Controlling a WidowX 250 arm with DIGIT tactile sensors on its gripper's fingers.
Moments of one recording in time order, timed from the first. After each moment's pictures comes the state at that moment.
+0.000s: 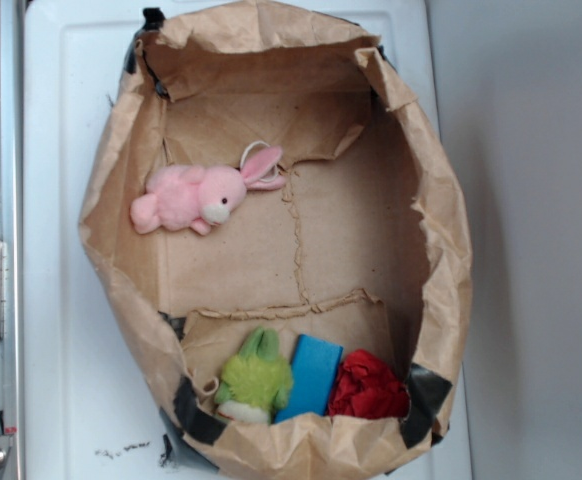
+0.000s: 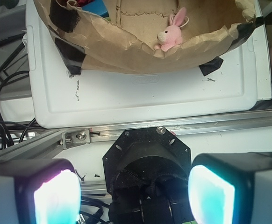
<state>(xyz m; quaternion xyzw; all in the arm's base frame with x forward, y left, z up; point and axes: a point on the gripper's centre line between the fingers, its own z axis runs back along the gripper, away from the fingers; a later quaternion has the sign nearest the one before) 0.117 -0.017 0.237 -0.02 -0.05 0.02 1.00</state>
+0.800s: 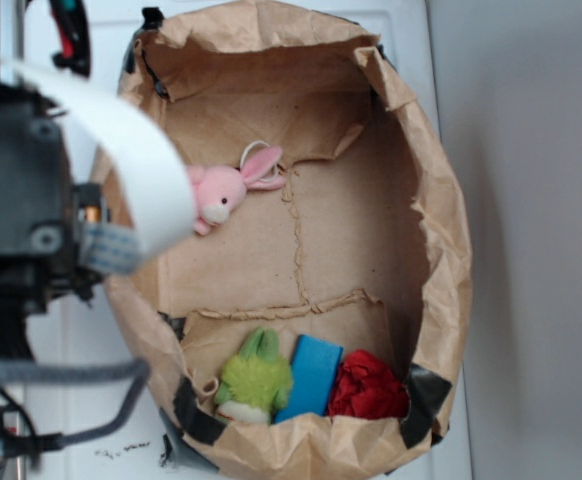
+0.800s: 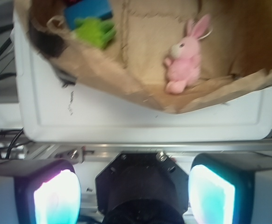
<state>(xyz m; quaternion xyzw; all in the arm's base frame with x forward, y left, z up) 0.176 0.003 0.200 -0.01 0.00 0.00 1.00</state>
